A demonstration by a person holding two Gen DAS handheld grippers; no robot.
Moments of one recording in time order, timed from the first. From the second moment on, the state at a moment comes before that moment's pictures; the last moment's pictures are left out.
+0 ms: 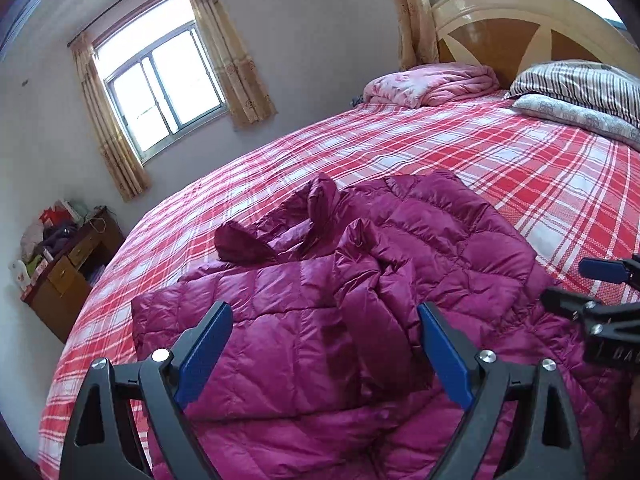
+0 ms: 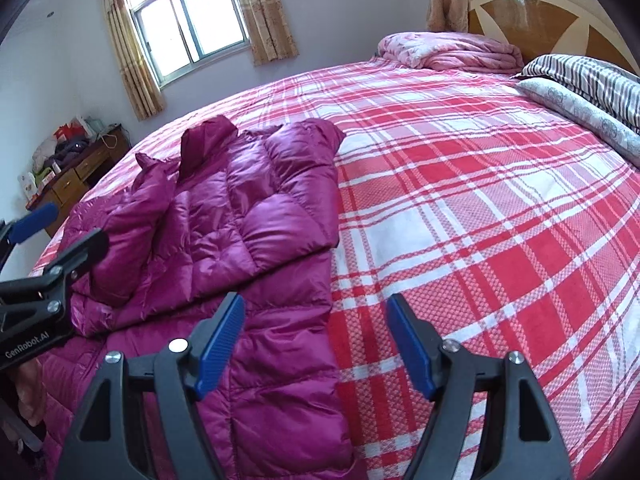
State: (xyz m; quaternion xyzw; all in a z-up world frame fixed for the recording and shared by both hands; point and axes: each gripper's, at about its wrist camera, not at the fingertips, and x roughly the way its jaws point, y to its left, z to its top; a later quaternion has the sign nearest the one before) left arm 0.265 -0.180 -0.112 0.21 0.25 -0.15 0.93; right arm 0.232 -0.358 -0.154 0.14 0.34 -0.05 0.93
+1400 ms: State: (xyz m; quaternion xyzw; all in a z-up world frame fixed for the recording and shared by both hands) left arm 0.365 0.009 -0.151 0.05 0.34 0.05 0.94; right arm 0.284 -0.261 -0.148 0.09 0.42 0.02 0.90
